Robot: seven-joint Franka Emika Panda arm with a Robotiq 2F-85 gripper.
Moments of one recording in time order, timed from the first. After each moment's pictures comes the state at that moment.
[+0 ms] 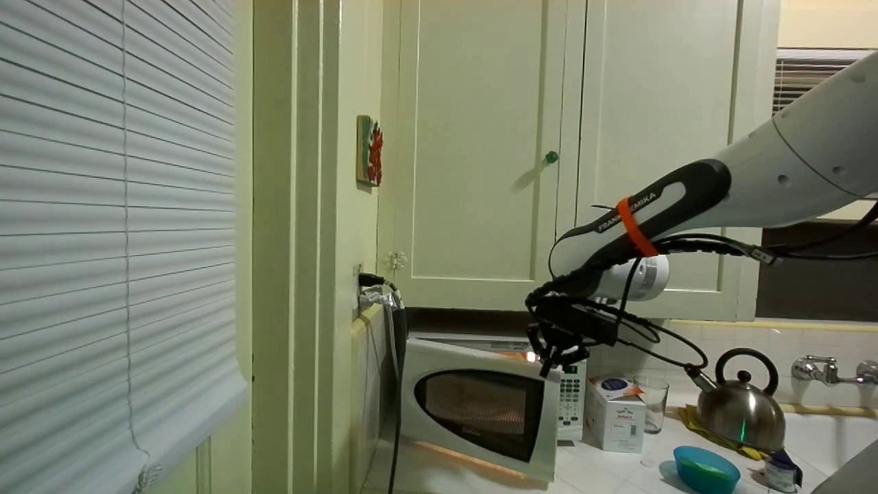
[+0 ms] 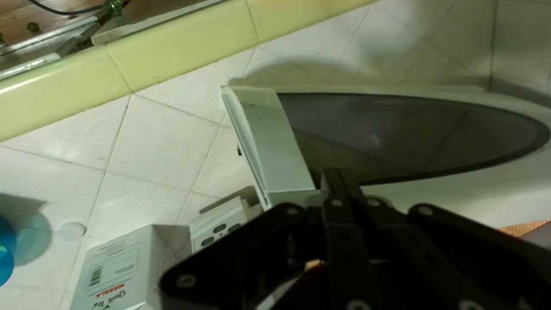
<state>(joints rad) -0.10 -0.44 0.10 -2.59 0.19 2.49 0.64</state>
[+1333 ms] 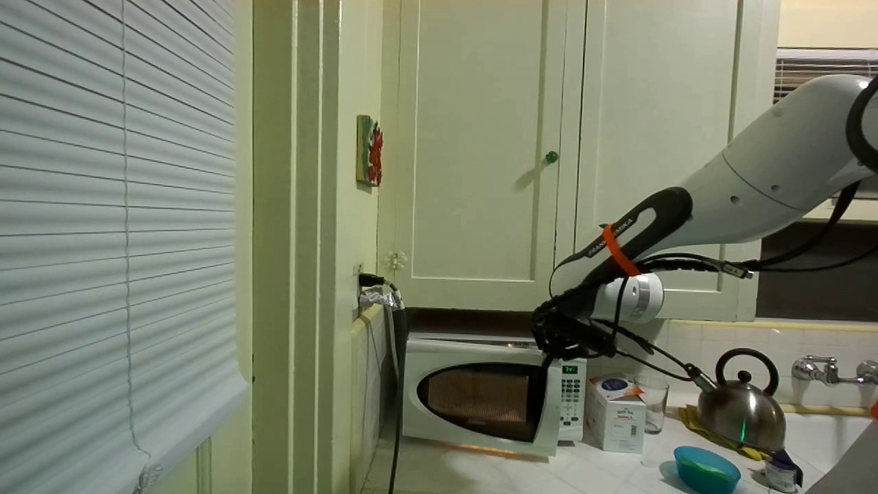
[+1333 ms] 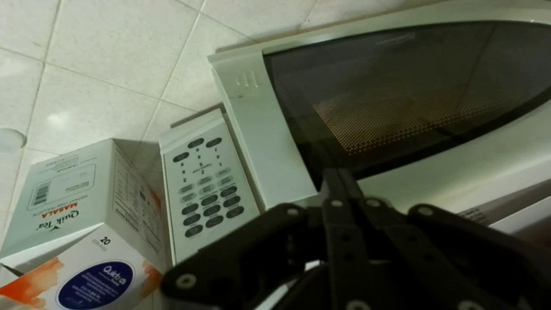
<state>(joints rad) -0.13 -0.28 0.05 -2.56 0.16 2.80 0.50</state>
